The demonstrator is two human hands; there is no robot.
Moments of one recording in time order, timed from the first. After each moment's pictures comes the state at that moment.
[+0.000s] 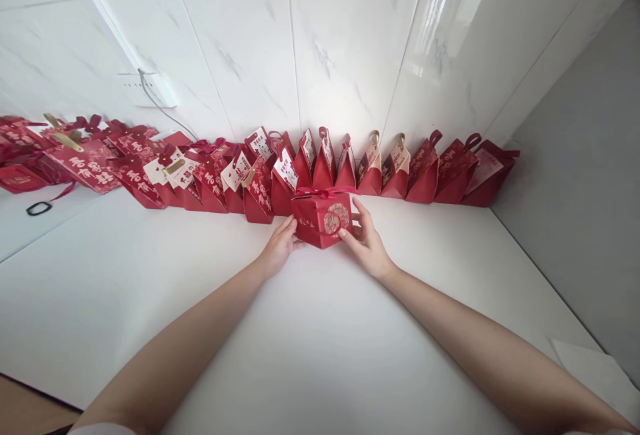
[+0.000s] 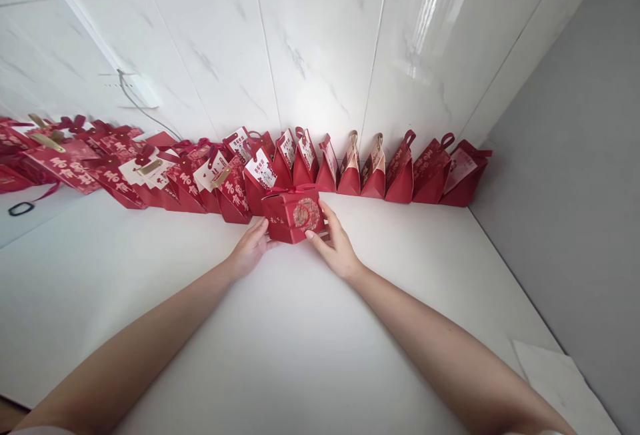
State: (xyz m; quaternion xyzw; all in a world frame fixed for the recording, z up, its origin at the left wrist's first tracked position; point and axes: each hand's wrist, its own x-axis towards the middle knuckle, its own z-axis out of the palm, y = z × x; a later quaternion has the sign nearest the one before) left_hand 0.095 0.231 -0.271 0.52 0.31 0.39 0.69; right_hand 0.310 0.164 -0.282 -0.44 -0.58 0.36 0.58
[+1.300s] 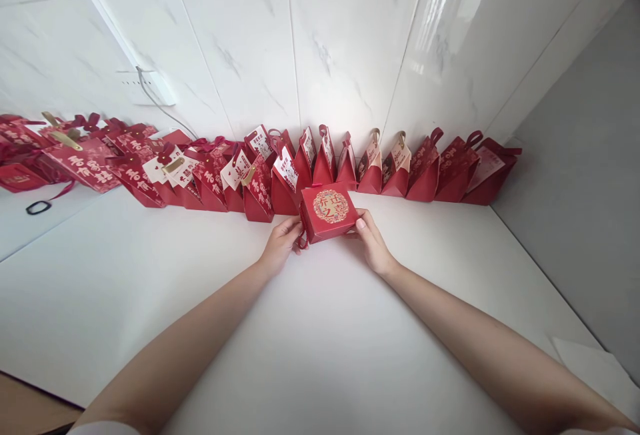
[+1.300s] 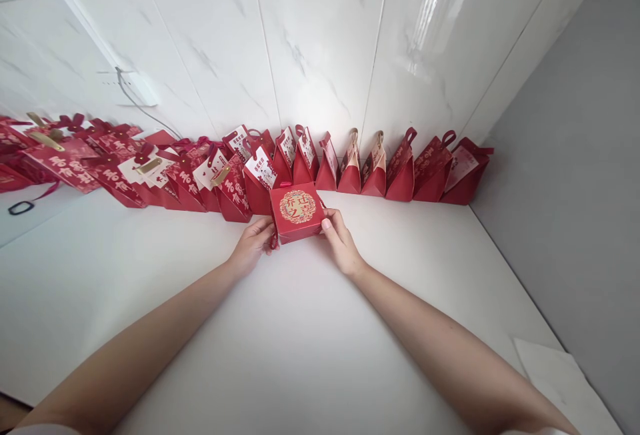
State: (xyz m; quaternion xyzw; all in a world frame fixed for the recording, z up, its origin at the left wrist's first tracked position) left_hand 0.100 0.233 -0.272 0.56 0.40 0.39 0.61; right_hand 0.315 0.164 -0.285 -0.42 -0.54 0.40 0.61
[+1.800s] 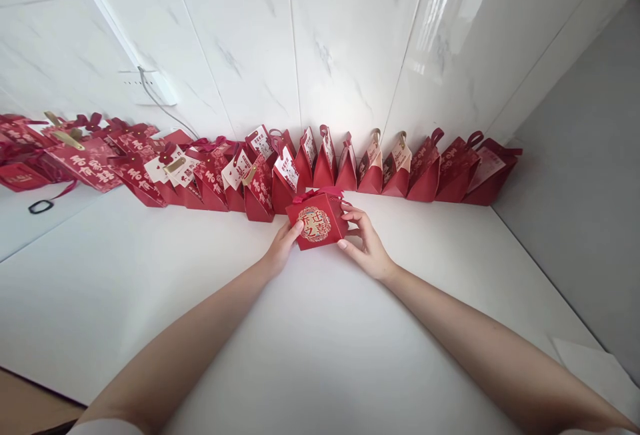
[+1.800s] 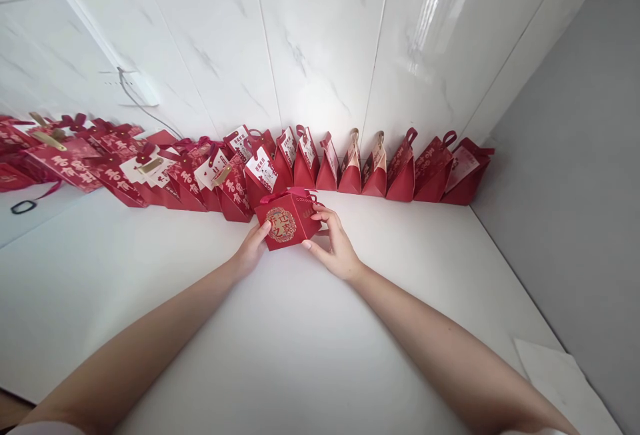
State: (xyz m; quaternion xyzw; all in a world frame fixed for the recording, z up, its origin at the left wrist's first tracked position) left_hand 0.103 0.225 -0.271 0.53 0.26 0.42 0.68; right_hand 0.313 0.158 -0.280 -0.40 -0.66 0.28 0.57
